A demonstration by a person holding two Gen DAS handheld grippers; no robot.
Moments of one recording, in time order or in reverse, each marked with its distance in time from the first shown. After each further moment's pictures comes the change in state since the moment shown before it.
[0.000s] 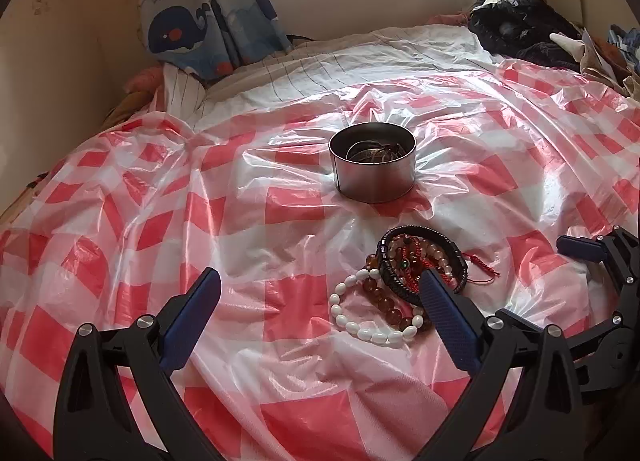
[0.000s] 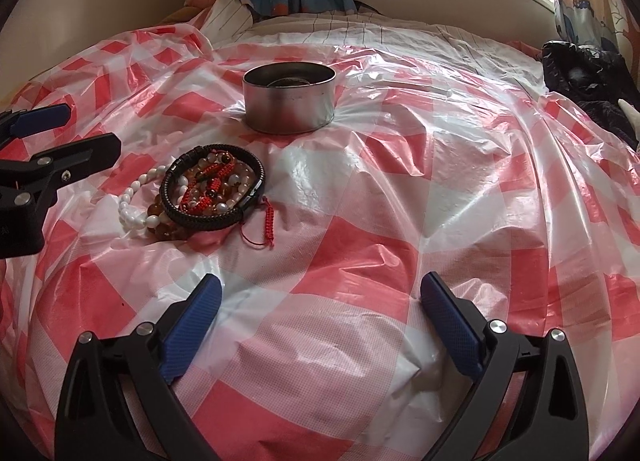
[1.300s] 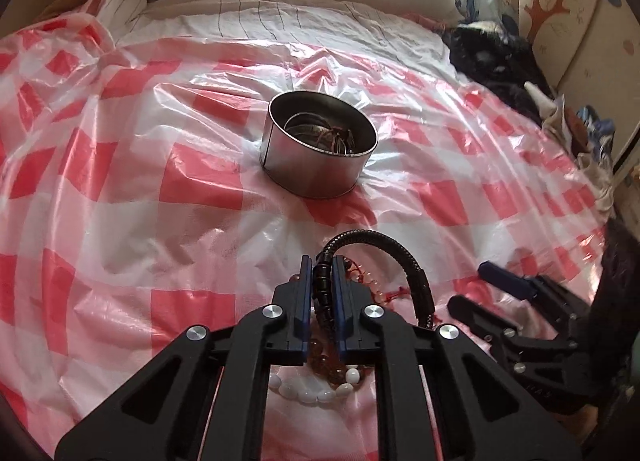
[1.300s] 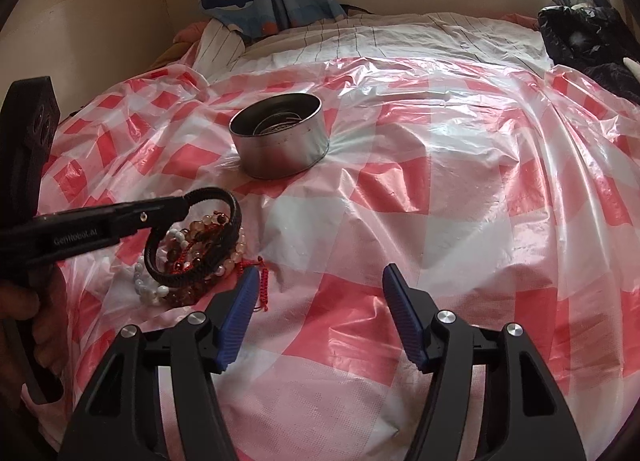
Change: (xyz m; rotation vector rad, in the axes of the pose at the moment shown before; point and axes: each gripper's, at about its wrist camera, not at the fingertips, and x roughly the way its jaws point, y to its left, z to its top) left arm 0.073 0.024 0.020 -0.283 0.159 -0.454; right arm 0.002 -0.027 0.028 0.135 -0.026 0.131
